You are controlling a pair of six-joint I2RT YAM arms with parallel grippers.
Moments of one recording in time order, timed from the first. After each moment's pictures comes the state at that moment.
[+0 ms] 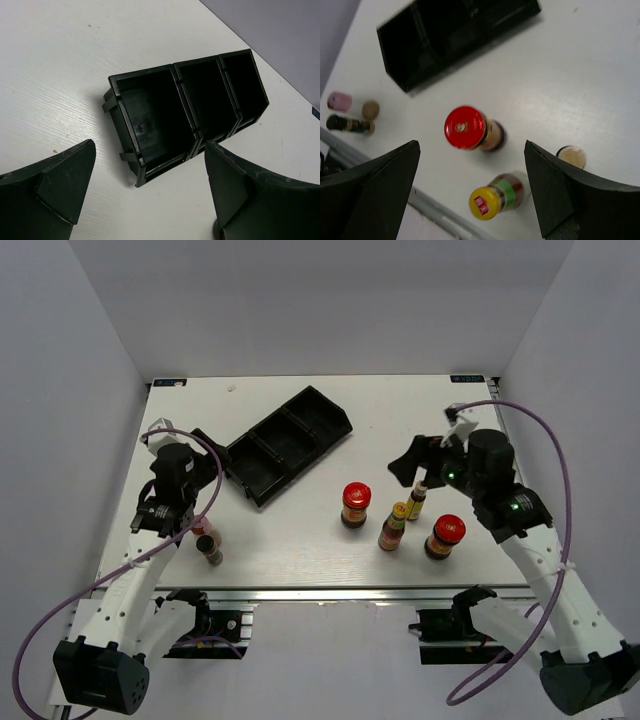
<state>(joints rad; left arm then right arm) -0.18 0.90 0.80 -0.31 -0.27 -0.67 0.35 0.88 1.01 -0.49 -0.25 0.33</state>
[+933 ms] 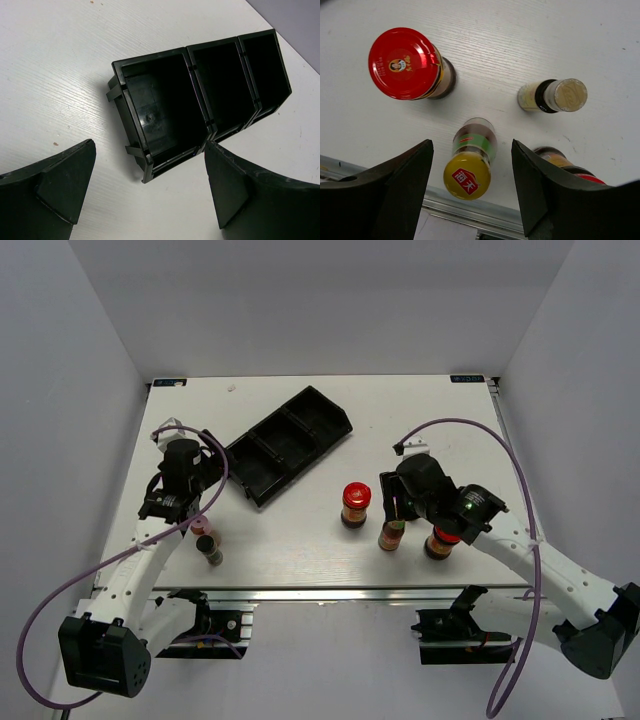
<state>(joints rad) -0.18 0.99 0.80 -0.31 -0.24 -0.67 0.80 1.03 1.00 -0.78 0.30 0.36</state>
